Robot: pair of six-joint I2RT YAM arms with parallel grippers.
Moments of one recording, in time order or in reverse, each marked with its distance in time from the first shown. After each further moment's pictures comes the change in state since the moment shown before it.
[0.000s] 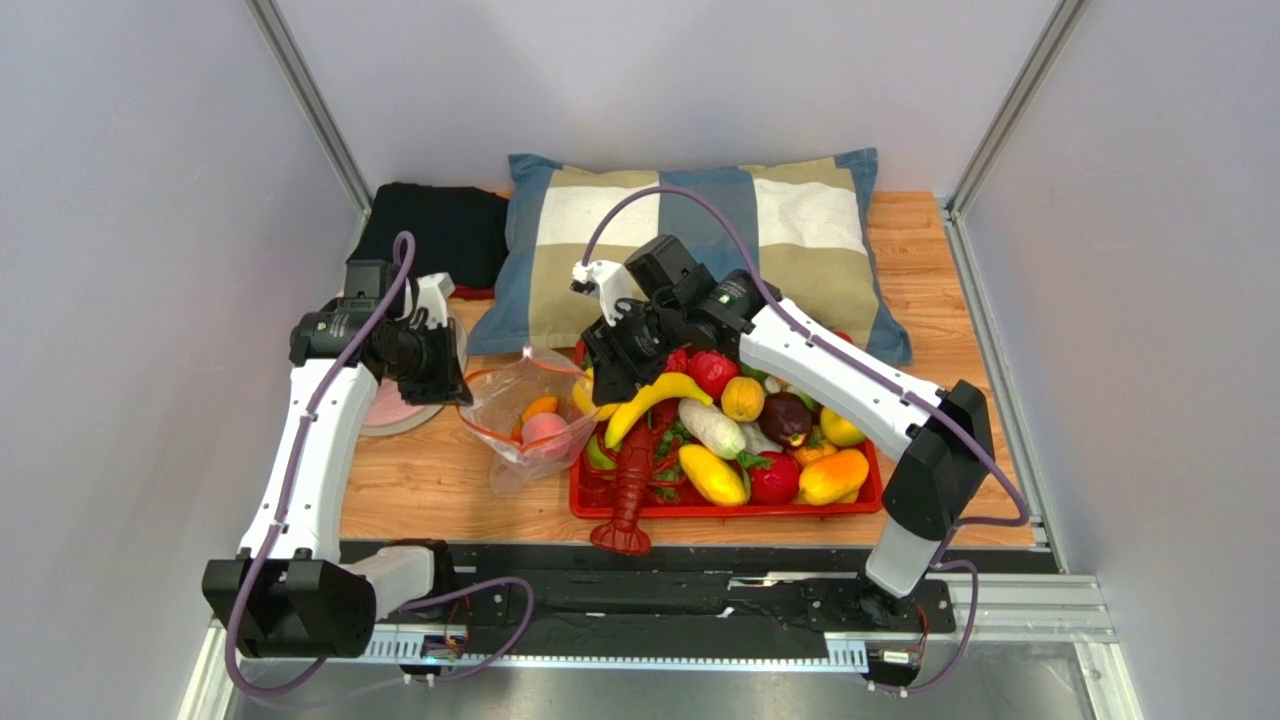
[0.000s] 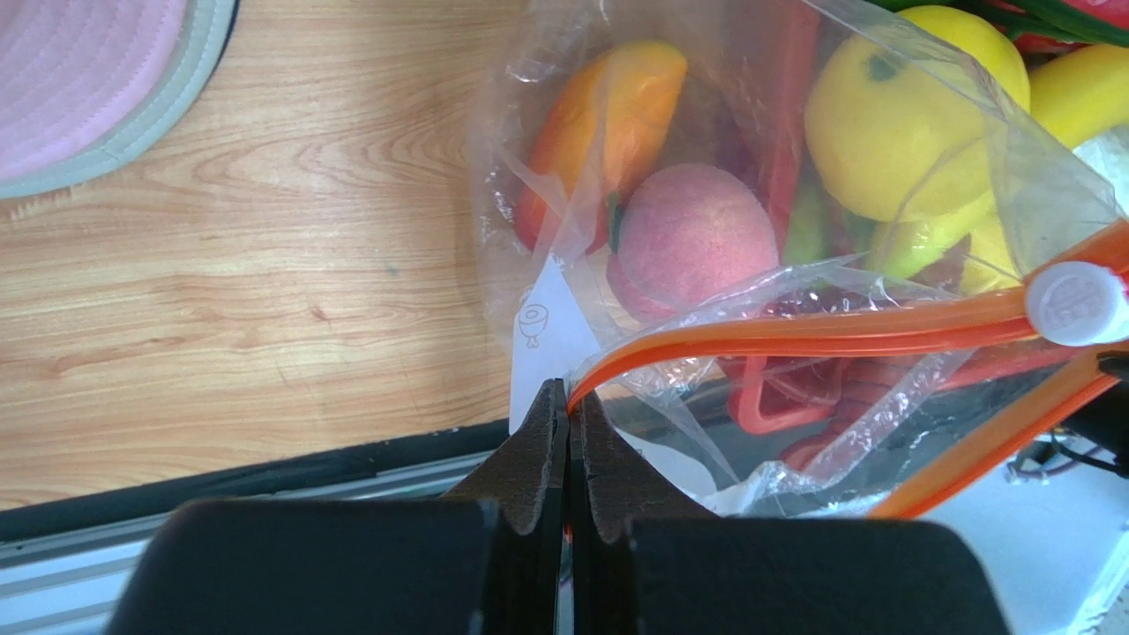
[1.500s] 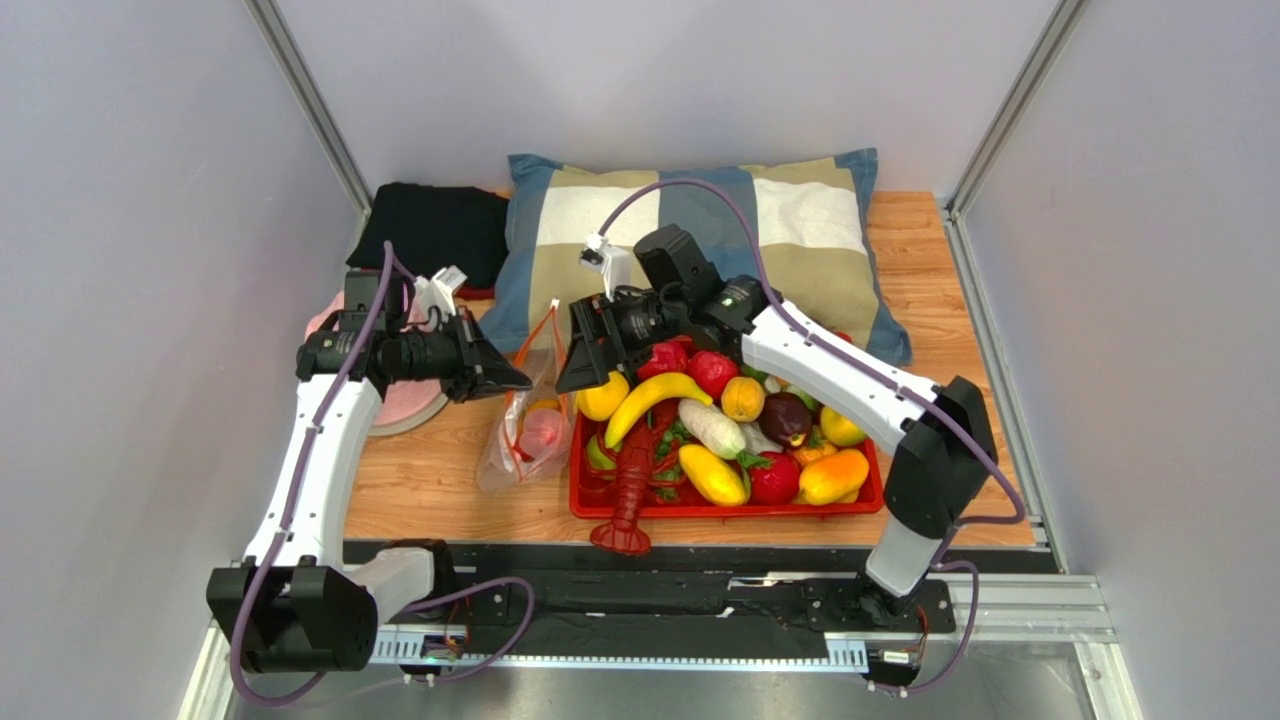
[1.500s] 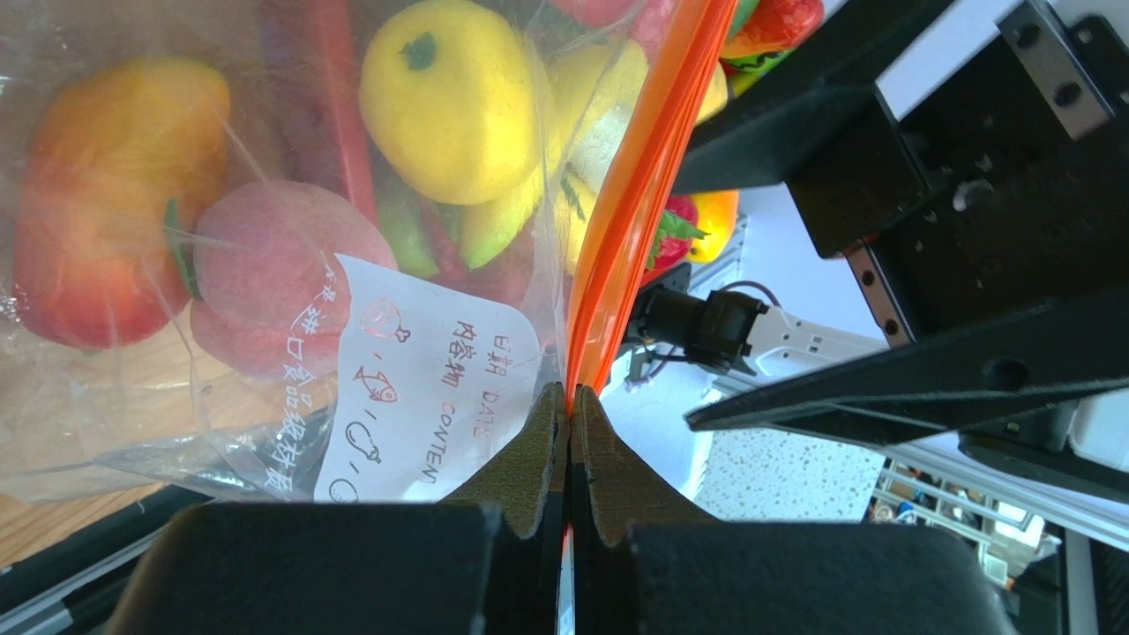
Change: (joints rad) left arm 0.020 -0.044 -0.118 0.219 0.561 -0.351; right arm -0.035 0.017 -0.072 0.291 -0.183 0.354
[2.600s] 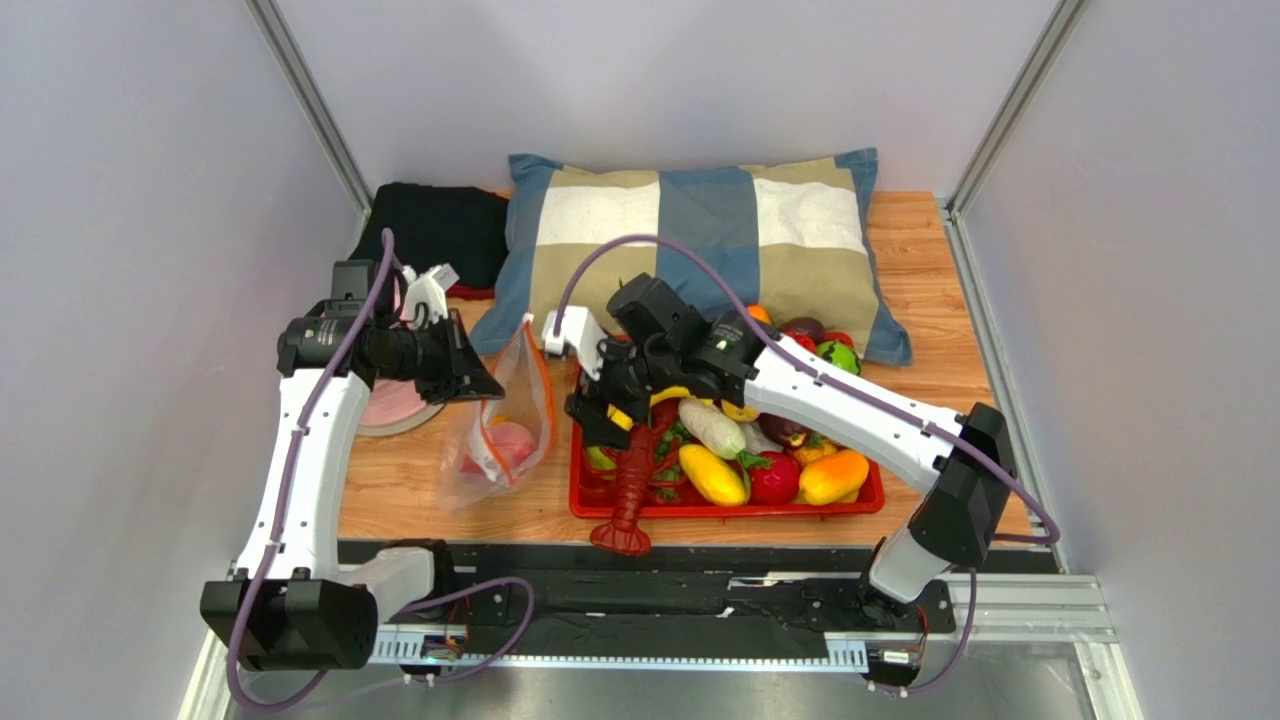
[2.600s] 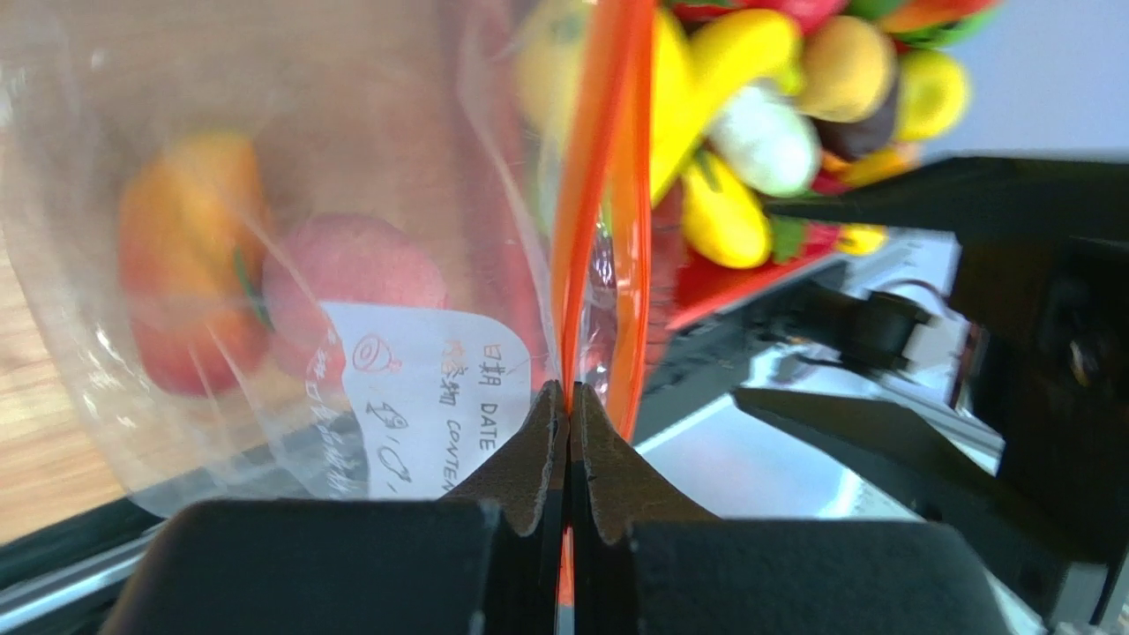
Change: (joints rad) left arm 0.000 0.008 0.146 -0.239 -0.252 0.238; right arm 0.192 -0.123 -0.053 -0.211 0.257 -0.693
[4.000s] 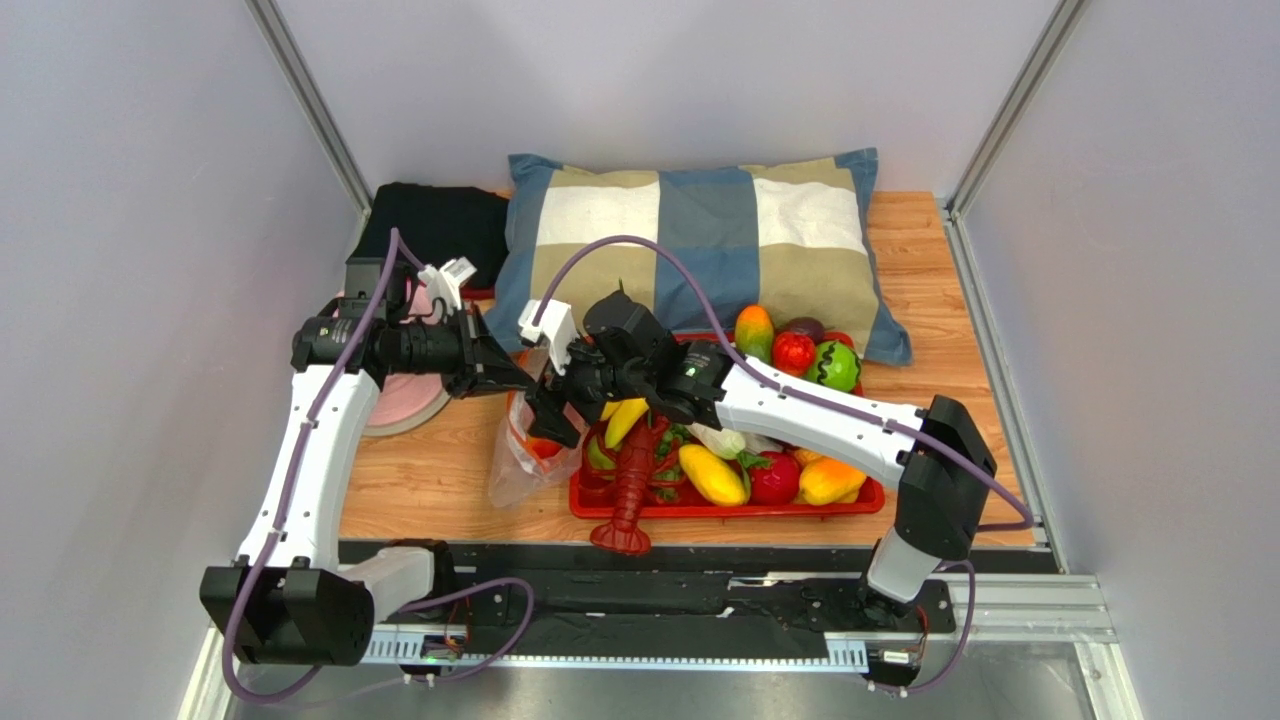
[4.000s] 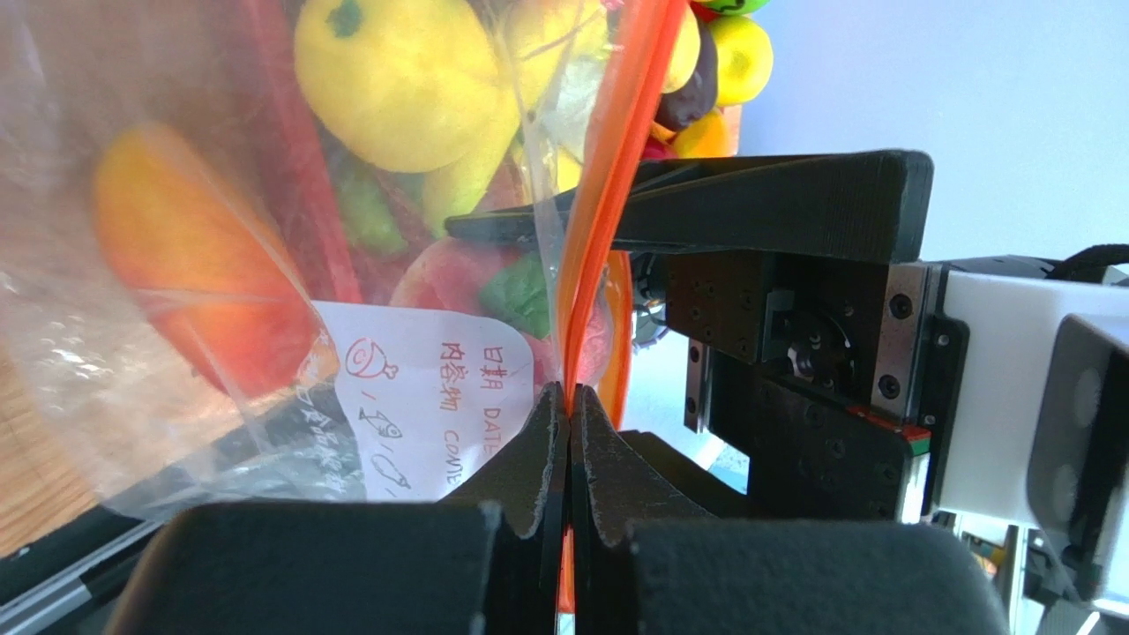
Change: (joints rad) left arm -0.041 0.013 -0.044 0.136 0.270 -0.168; right arm 0.057 0.060 -0.095 0.453 0.088 0.282
